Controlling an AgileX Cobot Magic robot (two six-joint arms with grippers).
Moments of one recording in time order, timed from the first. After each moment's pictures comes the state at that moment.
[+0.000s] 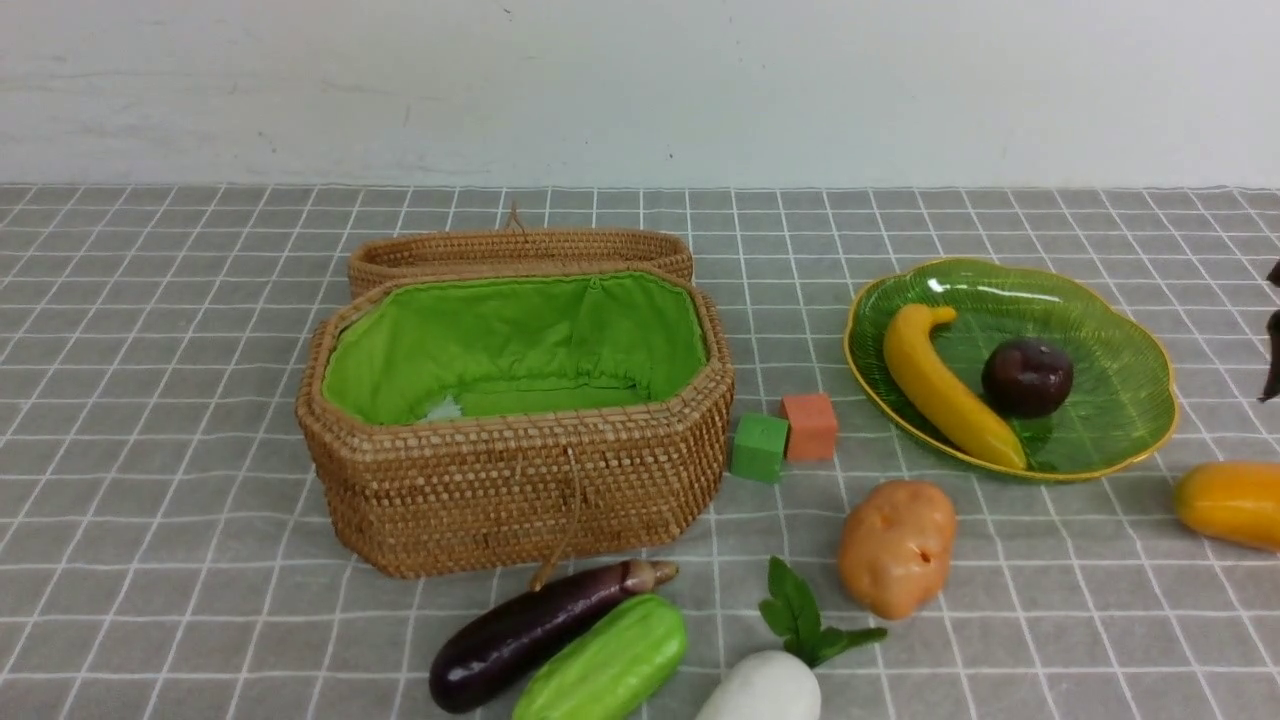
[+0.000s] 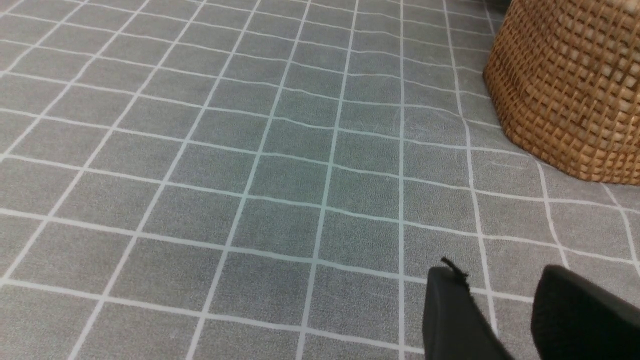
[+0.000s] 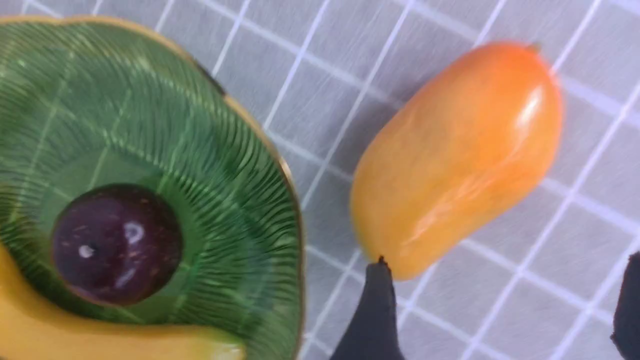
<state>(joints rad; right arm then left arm) -0.18 1.69 -1.35 0.00 0.95 0.97 0.07 -0.01 0.03 0.02 0.38 -0.18</state>
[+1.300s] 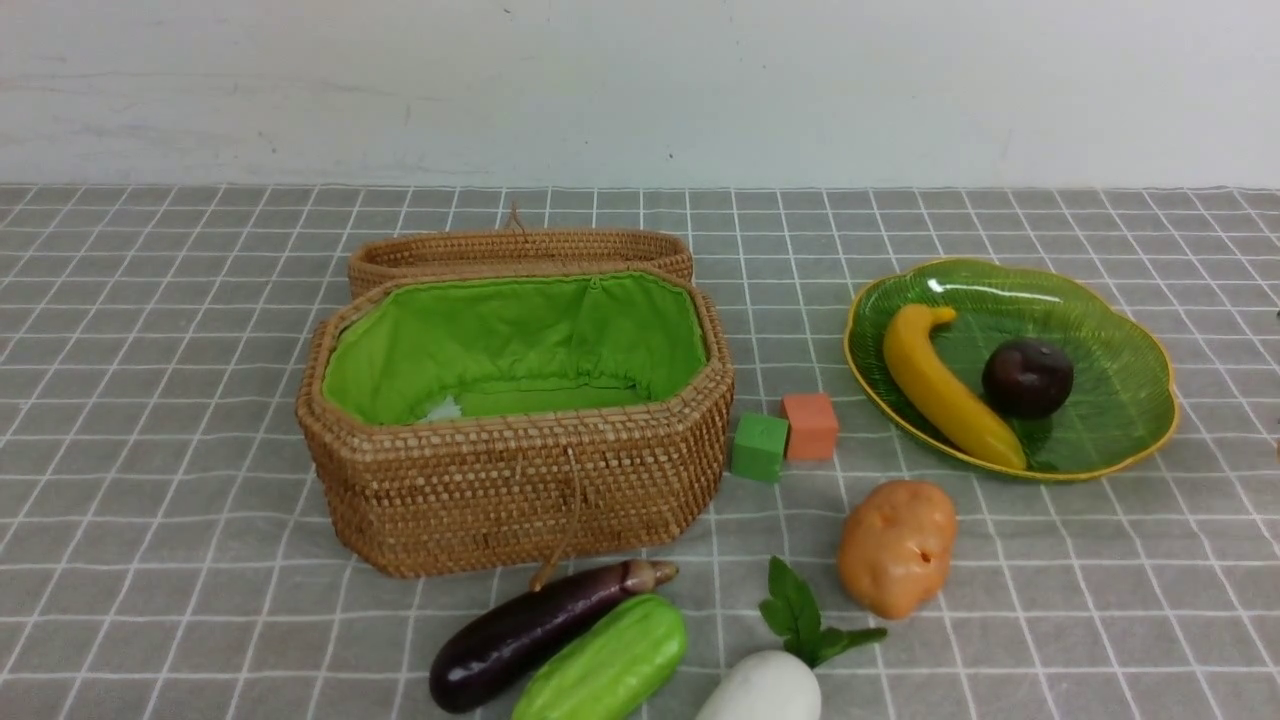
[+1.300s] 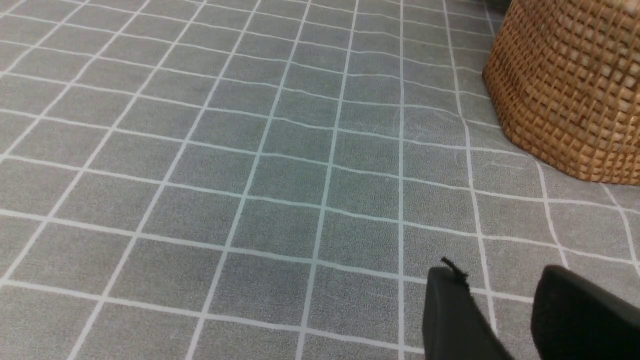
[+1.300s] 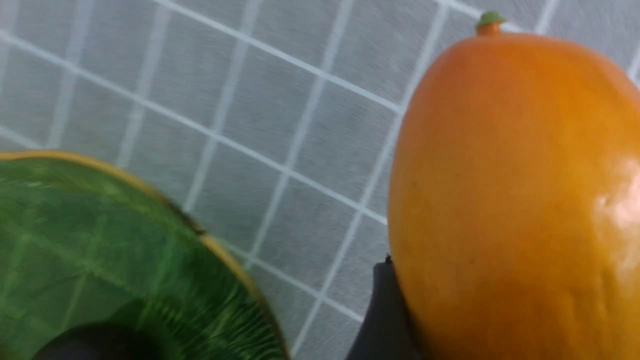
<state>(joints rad) -0.23 1.76 -1.32 -0.14 0.76 0.96 0.07 -0.01 0.03 0.02 0.38 -0.18</state>
